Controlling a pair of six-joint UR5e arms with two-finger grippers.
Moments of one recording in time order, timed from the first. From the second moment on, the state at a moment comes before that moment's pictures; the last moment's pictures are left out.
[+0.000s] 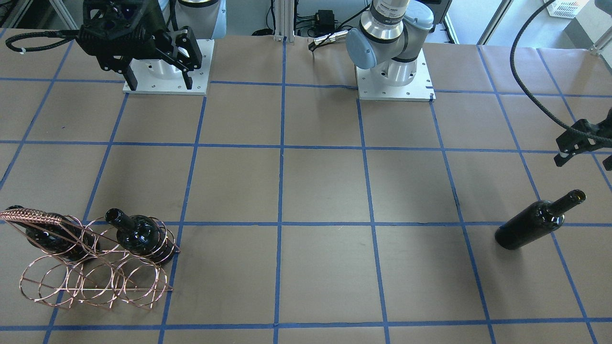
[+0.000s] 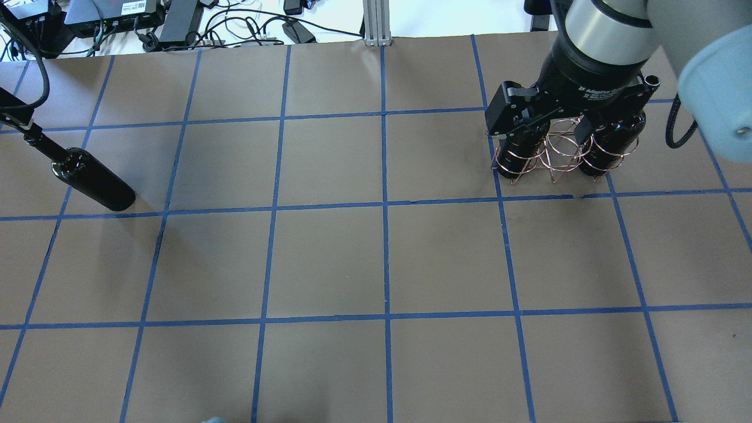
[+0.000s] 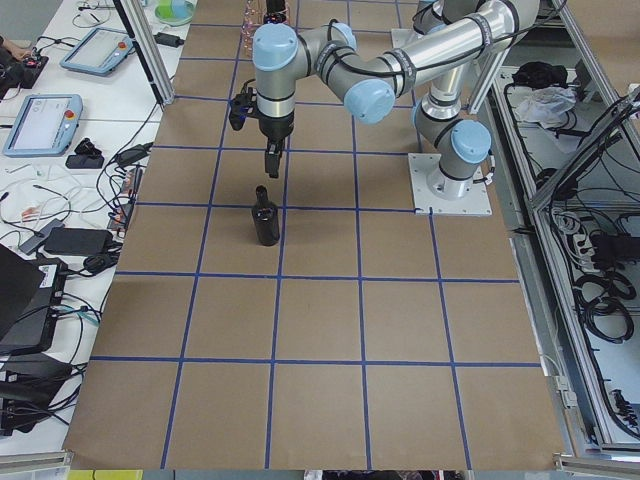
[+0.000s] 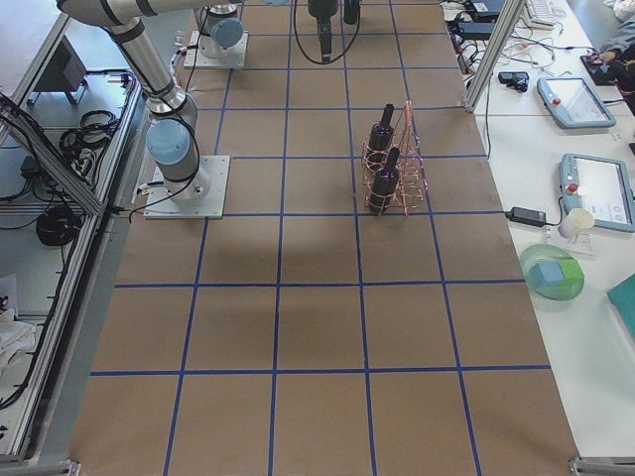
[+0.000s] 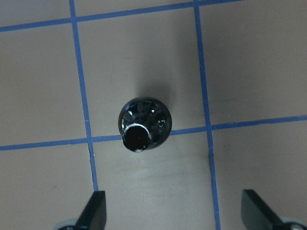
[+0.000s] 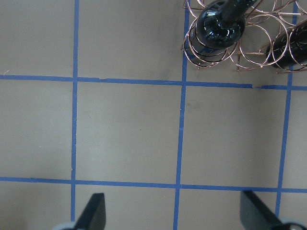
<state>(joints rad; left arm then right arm) -1.00 -1.72 -1.51 -1.40 1.56 0.66 1.66 -1.68 1.58 -1.54 -1.57 0.03</state>
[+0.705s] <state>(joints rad) -1.00 -1.88 -1.45 -1.36 1.54 0.61 1.65 -1.68 1.58 -1.54 -1.57 0.03</state>
